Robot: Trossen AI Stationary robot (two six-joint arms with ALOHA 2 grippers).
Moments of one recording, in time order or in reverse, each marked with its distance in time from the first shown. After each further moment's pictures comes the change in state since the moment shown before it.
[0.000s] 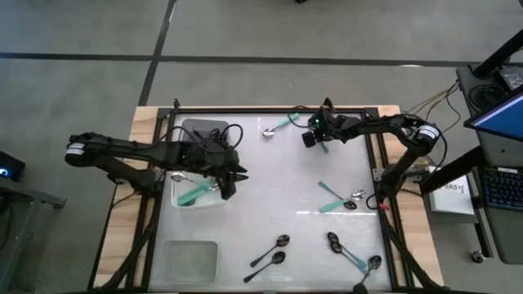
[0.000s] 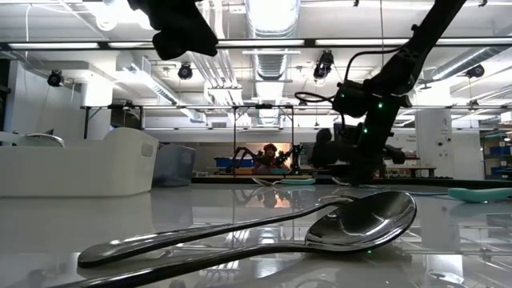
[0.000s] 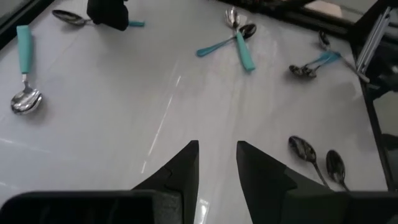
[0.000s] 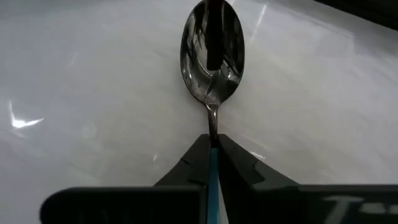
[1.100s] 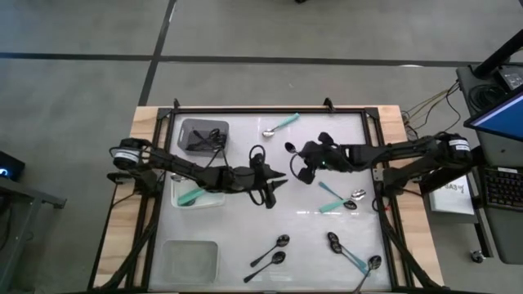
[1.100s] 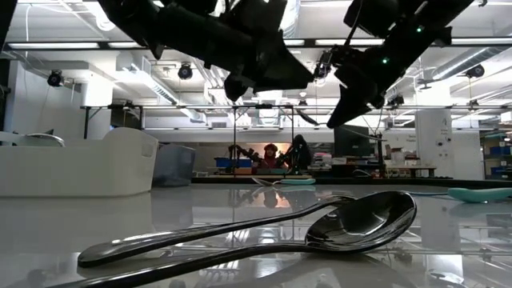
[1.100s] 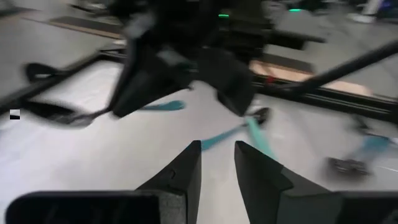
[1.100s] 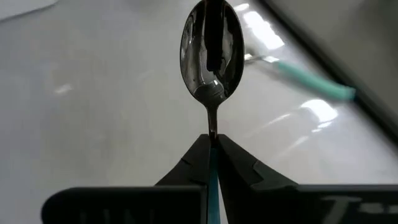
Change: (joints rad) left arm -0.064 0.521 -0.046 0.947 -0.249 0.099; right arm 0.589 -0.437 -0.028 -0.029 0.196 -0.215
